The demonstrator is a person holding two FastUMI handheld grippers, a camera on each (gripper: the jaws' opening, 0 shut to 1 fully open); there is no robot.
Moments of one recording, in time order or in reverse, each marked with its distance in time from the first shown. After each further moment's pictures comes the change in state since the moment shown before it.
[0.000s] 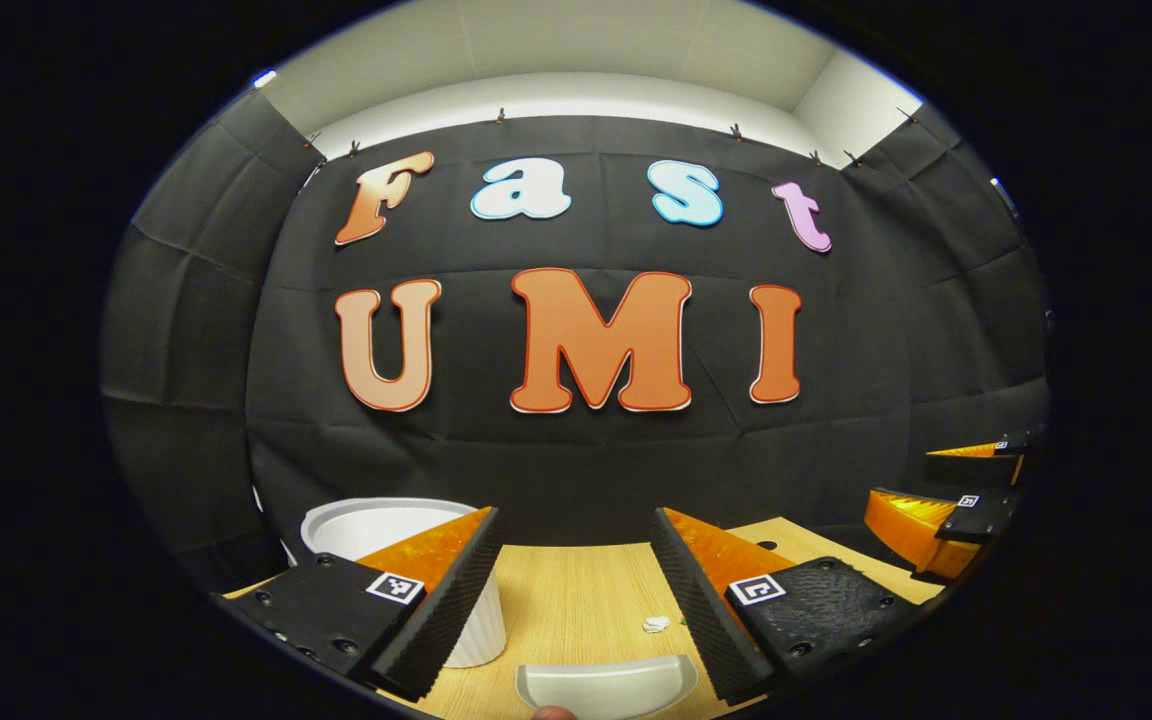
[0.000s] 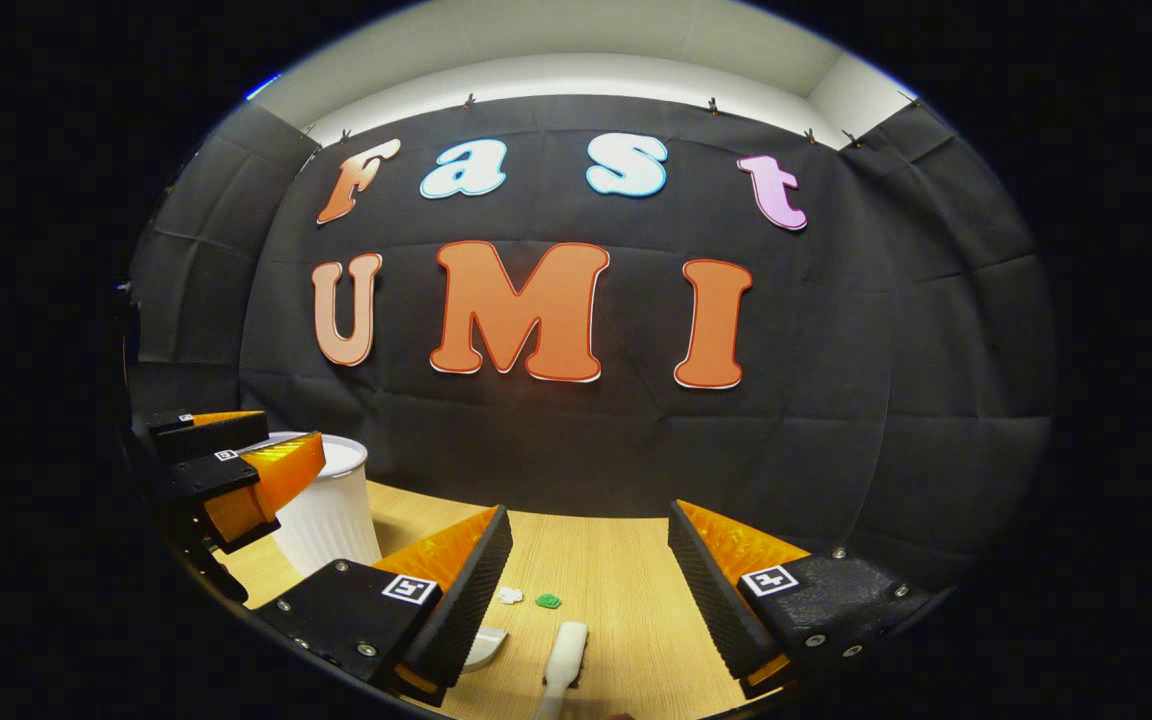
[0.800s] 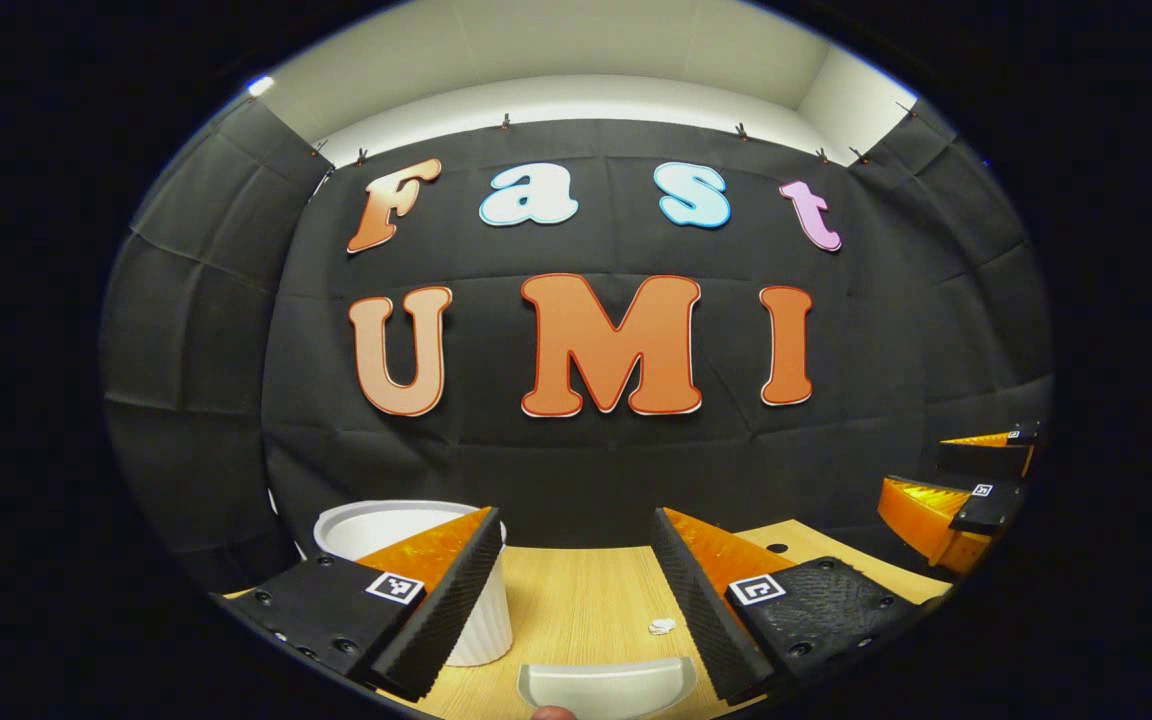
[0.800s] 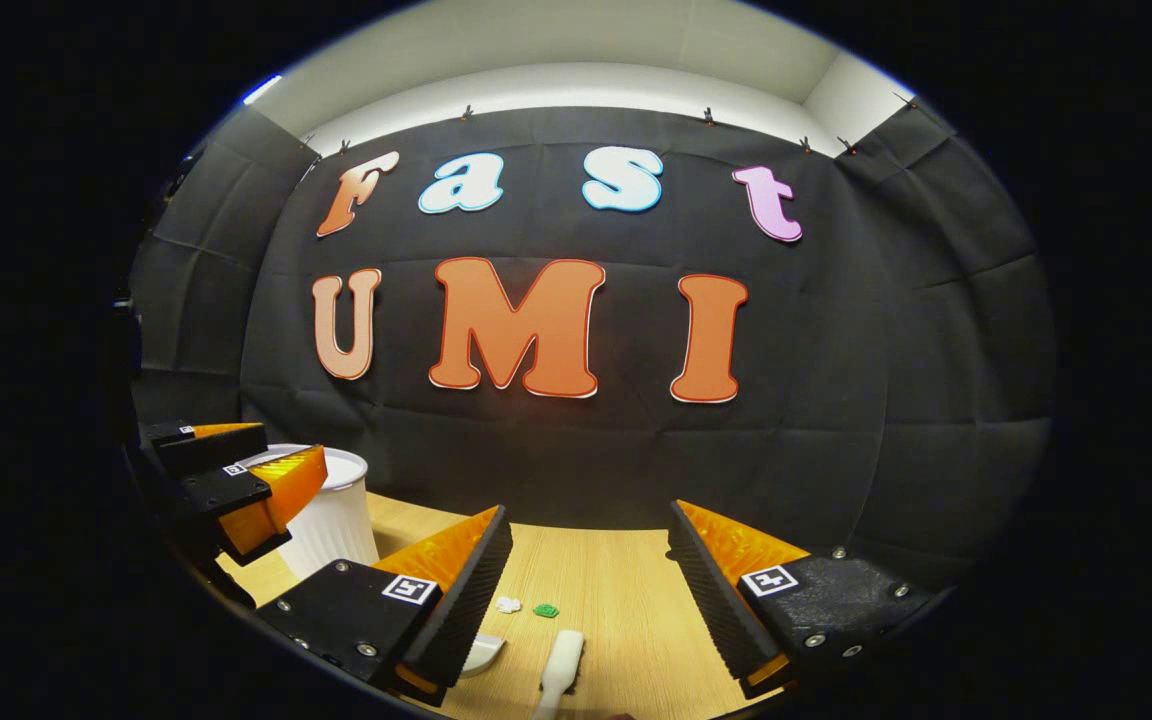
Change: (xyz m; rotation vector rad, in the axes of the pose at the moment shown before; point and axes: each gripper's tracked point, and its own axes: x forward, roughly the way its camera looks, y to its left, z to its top) left arm -0.003 0.000 0.011 0.010 -0.025 0.047; right arm -0.005 -0.007 0.015 0.015 -0.046 -0.002
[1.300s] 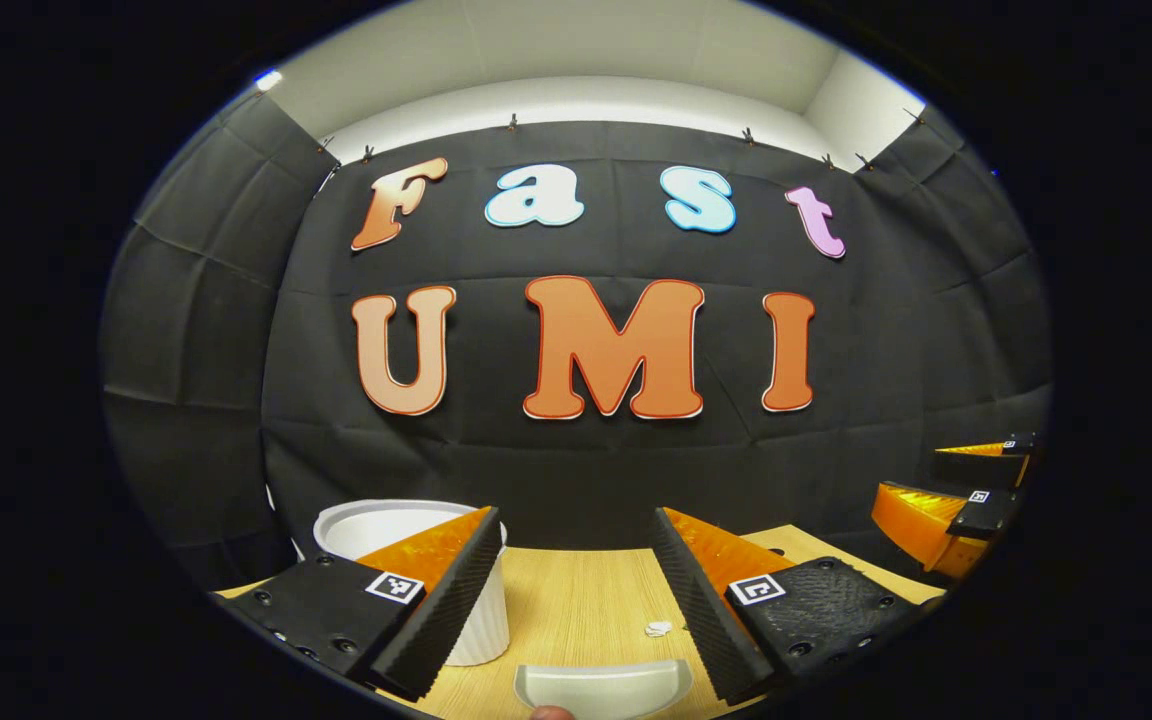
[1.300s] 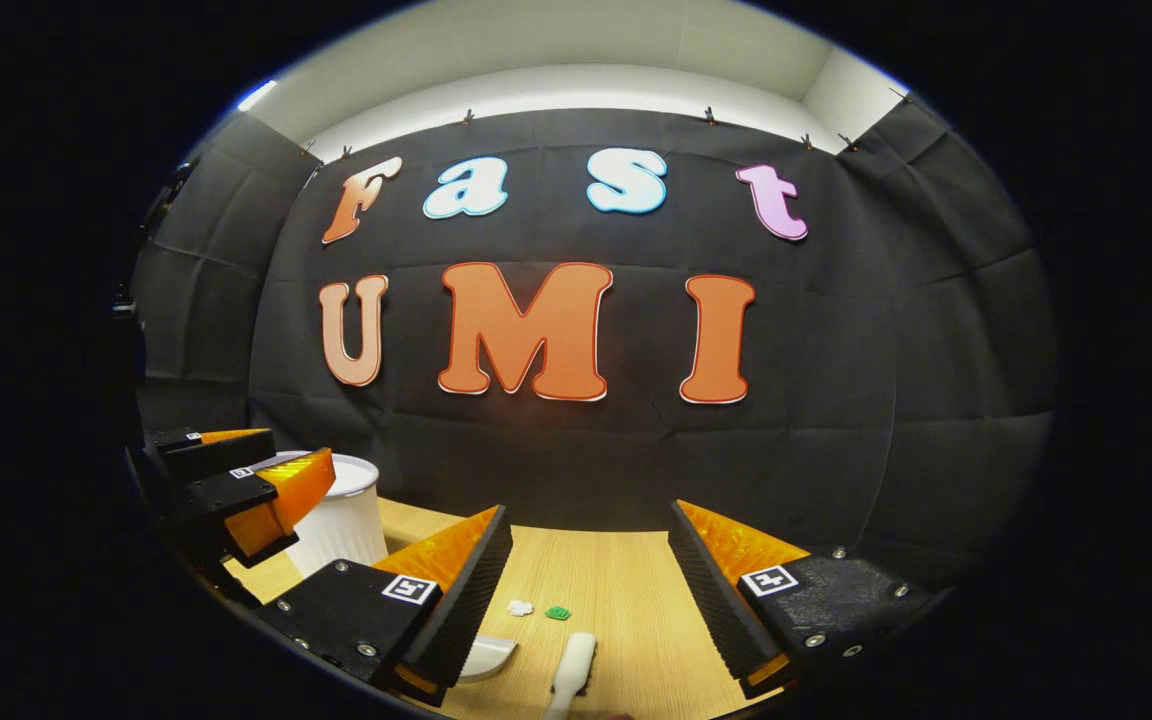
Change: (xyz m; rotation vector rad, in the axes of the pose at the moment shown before) left arm -0.002 0.006 0.000 -0.008 0.005 0.016; right arm 0.001 0.008 0.004 0.015 -0.007 0.025
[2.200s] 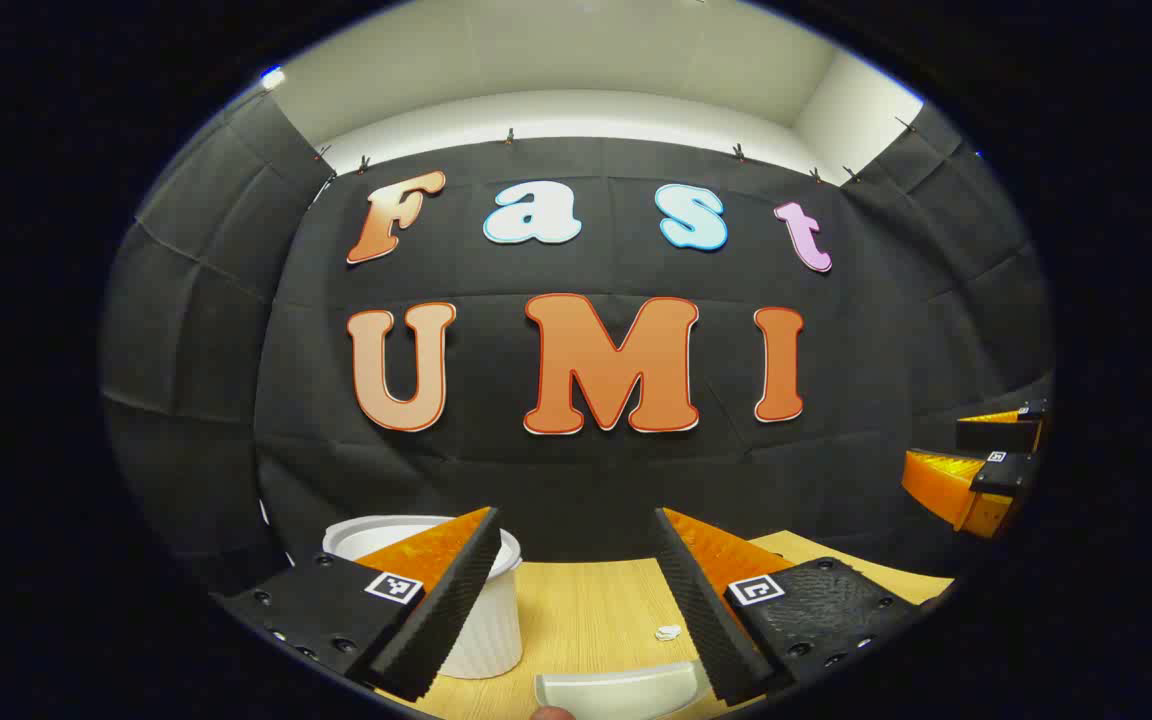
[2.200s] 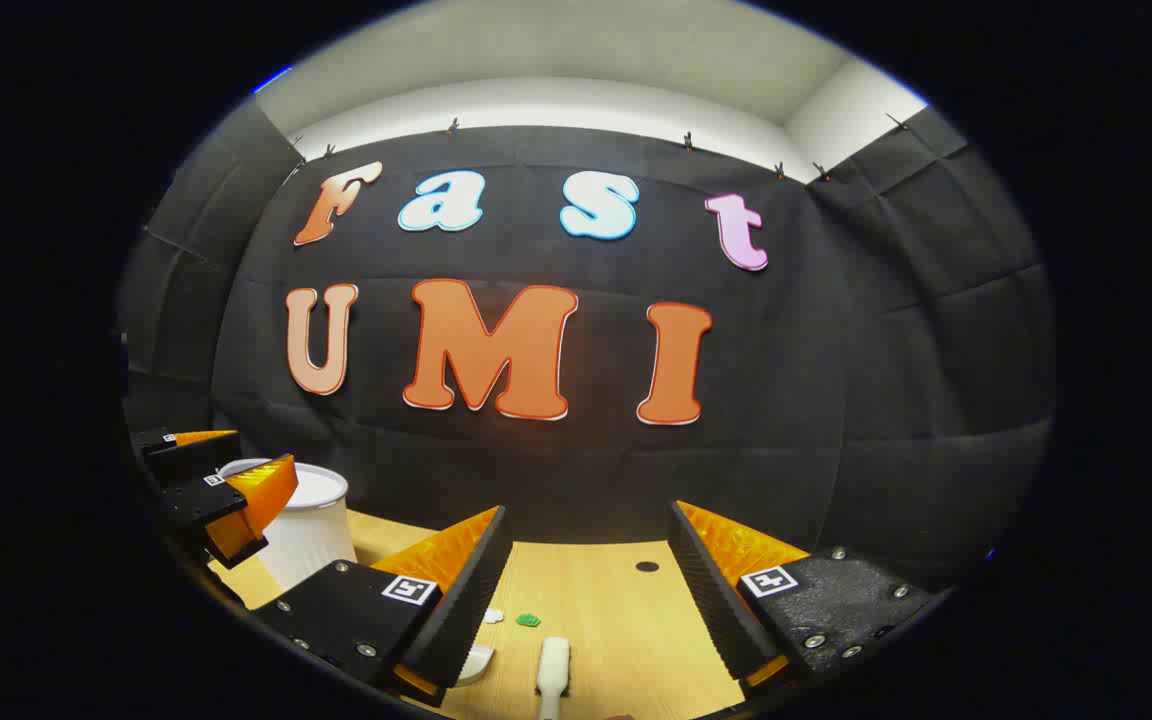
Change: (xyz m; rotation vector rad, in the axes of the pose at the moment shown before) left arm -0.010 0.022 0.012 0.007 -0.067 -0.039; right arm -0.019 -0.003 0.013 -0.009 -0.027 -0.133
